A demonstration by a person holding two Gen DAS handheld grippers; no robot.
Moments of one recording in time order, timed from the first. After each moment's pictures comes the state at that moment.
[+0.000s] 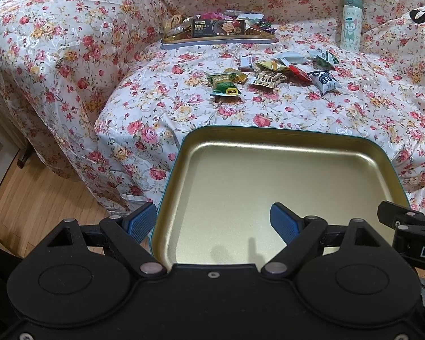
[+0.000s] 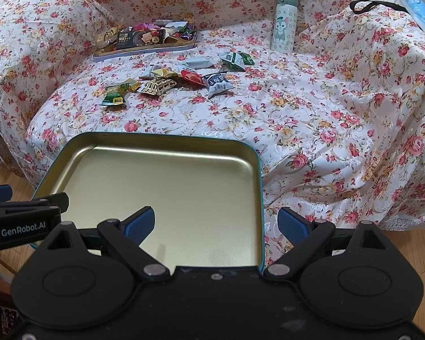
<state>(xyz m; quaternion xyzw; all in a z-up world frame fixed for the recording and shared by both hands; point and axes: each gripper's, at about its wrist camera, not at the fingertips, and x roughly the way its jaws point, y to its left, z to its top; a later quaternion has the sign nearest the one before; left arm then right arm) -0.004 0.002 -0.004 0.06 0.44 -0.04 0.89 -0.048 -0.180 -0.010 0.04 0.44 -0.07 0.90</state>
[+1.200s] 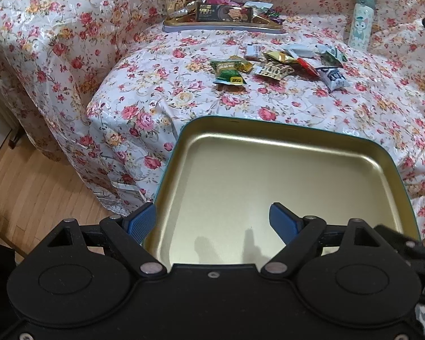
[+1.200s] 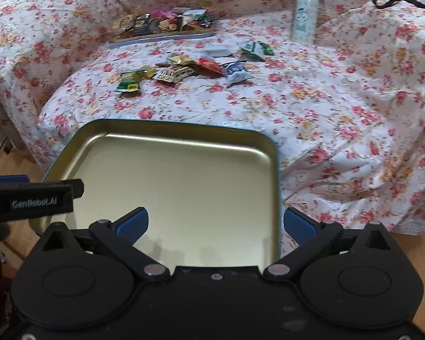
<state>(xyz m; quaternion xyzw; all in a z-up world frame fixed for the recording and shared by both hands) 0.019 0.014 -0.014 0.02 0.48 -0.04 0.88 -0.035 -0.182 -0.019 0.04 0.46 -0.02 0.89</state>
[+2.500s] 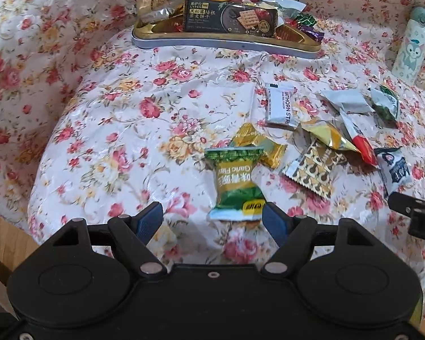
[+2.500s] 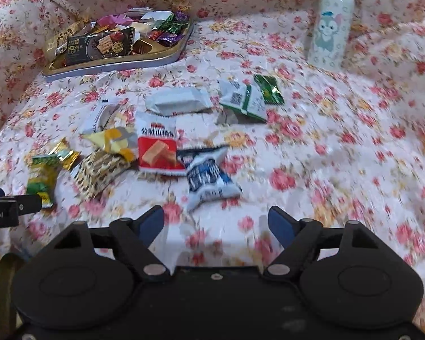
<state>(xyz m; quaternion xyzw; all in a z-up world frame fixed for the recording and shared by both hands) 0.233 -0.005 -0.039 0.01 0.53 -0.05 0.85 0.219 -0.236 -0.051 0.02 0.49 -0.04 0.87</state>
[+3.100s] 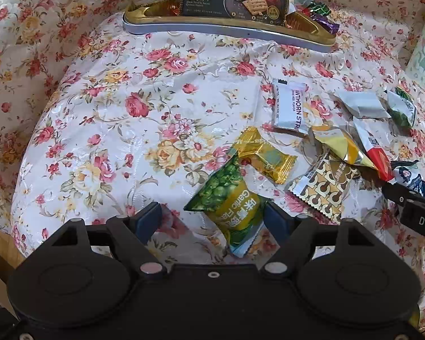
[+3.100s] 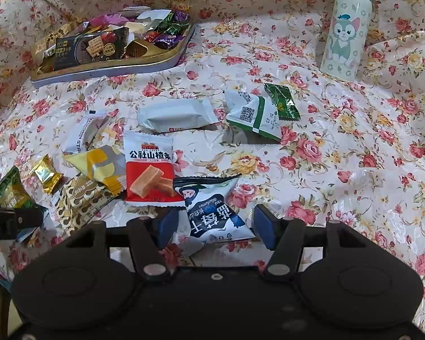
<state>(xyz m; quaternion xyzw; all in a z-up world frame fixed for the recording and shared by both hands) 0.263 -0.011 -0.055 0.00 0.56 -0.04 0.83 0.260 -0.234 -0.073 0.02 0.48 -0.04 0.87</state>
